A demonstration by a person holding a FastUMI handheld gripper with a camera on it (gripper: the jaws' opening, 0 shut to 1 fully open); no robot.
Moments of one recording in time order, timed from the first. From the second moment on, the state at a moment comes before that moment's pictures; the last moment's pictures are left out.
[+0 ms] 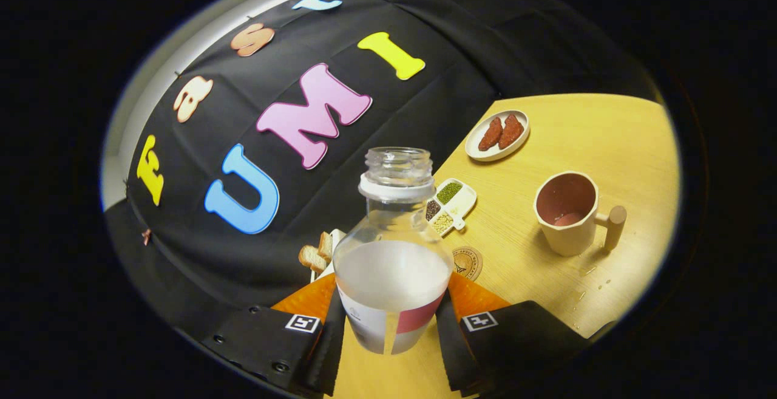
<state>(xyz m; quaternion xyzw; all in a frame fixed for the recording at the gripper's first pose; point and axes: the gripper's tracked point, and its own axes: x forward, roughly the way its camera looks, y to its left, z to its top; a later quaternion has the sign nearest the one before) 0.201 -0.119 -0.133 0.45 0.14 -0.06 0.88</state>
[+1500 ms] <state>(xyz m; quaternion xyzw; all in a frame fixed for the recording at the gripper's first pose) 0.227 -0.170 -0.200 0.77 0.22 -0.16 0.57</state>
